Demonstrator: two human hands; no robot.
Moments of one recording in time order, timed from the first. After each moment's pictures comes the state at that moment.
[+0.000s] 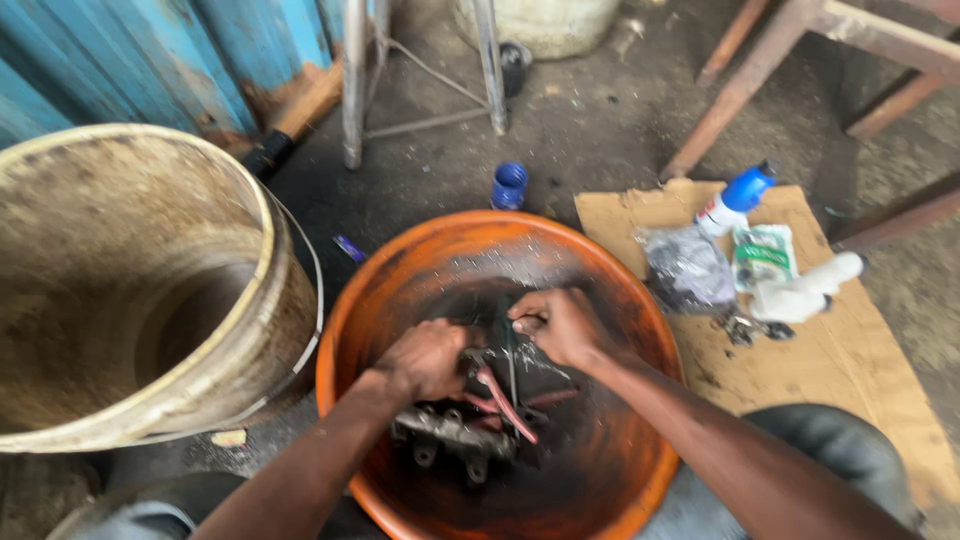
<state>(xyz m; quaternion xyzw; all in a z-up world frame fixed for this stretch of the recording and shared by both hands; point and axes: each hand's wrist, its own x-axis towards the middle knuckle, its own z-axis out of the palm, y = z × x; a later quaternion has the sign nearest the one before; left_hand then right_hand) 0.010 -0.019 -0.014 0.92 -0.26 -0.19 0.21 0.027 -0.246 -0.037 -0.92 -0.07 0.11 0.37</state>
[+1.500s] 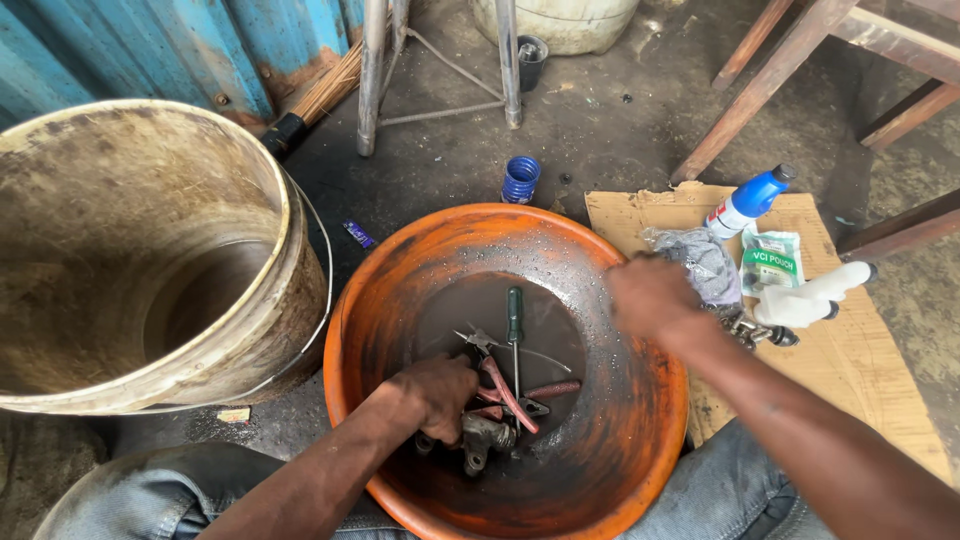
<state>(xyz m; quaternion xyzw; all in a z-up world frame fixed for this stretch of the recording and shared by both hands) -0.030 -0.027 0.004 0.86 -0.29 -0.41 0.05 0.036 -0.297 0.045 -0.96 -0.09 0.18 -0.19</state>
